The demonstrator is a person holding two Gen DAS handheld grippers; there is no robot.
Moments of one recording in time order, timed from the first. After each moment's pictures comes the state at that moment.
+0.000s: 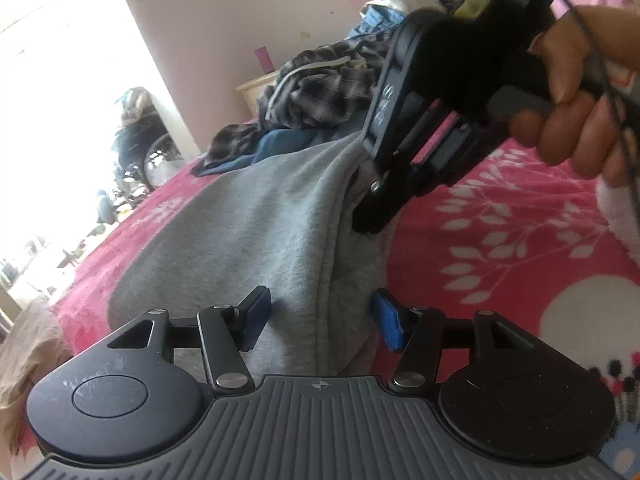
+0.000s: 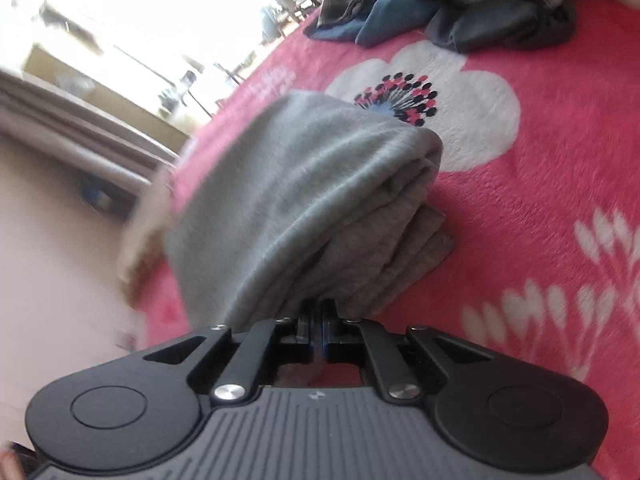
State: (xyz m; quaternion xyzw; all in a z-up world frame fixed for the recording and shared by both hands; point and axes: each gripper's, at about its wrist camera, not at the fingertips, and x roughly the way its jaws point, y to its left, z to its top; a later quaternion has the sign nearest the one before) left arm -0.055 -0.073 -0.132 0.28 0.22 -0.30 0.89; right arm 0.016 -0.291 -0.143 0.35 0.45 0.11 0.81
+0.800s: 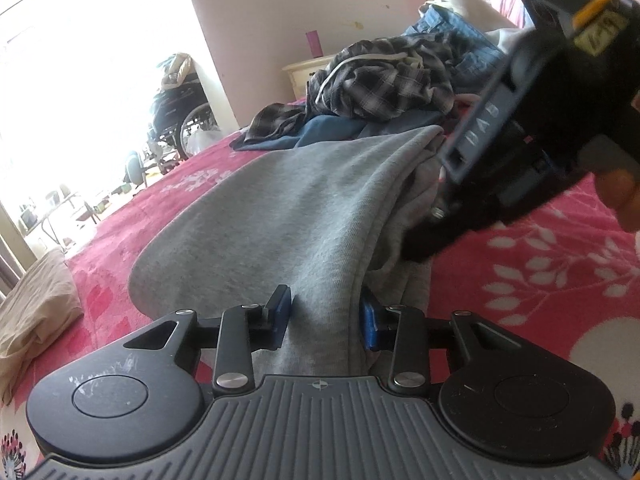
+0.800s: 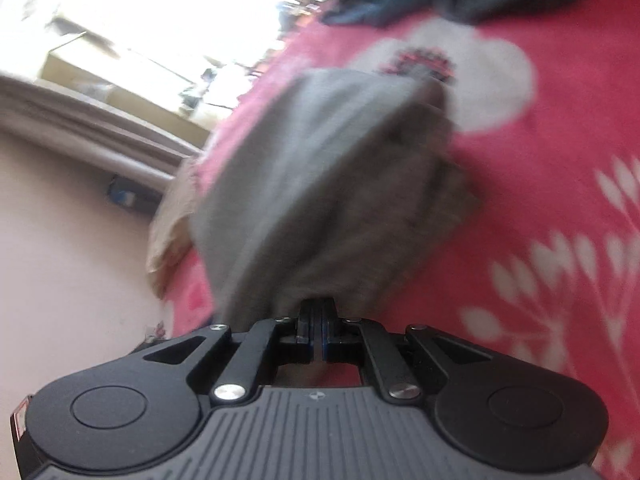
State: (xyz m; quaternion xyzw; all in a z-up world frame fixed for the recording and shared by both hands) left arm -0.040 -0.063 -0.123 0.23 0.25 -0.25 0.91; right arm 0.020 -0.278 -0.148 0.36 0.44 0.15 0.81
